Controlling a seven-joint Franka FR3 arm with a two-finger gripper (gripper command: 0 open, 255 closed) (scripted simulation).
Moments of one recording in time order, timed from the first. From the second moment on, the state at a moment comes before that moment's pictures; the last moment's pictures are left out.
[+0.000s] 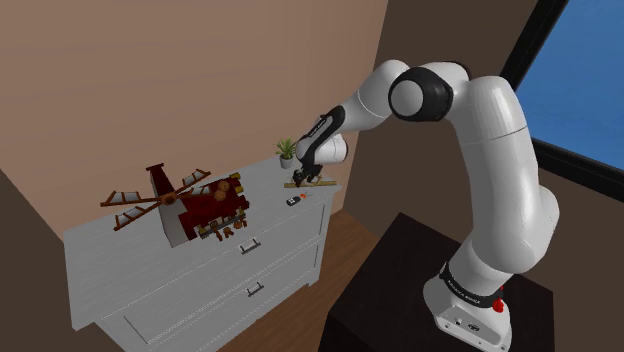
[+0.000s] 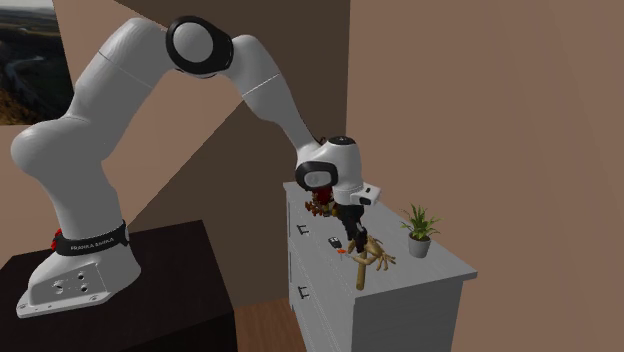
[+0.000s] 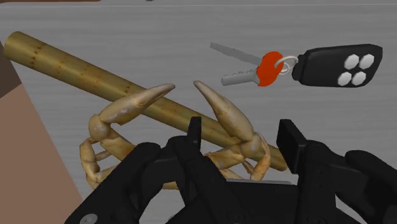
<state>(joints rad) -0.17 0.69 -0.03 -1.93 0.36 2.81 -0.31</state>
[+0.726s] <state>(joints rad) -0.17 0.68 -0.03 -1.93 0.36 2.81 -0.31</state>
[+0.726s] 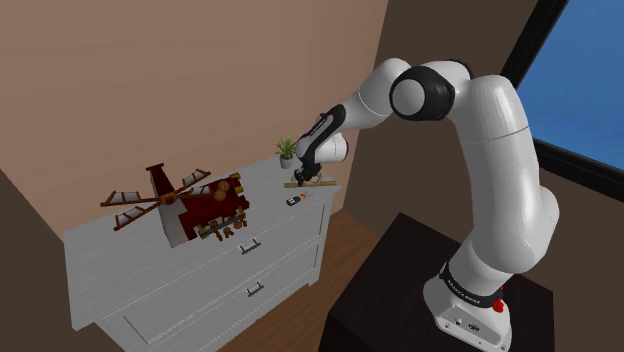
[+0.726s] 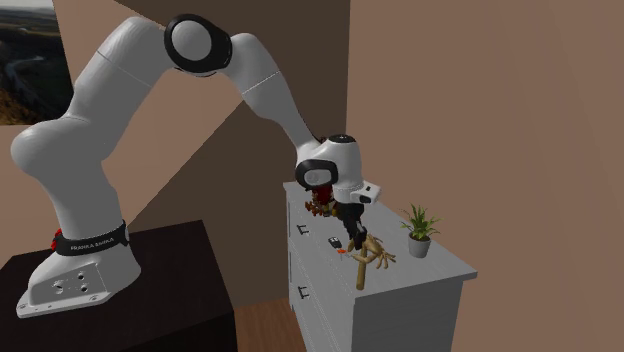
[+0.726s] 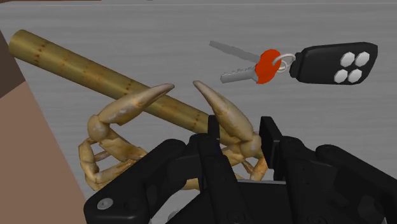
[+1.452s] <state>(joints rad) -0.14 0.56 -0.07 -1.97 0.33 2.72 -0.28</state>
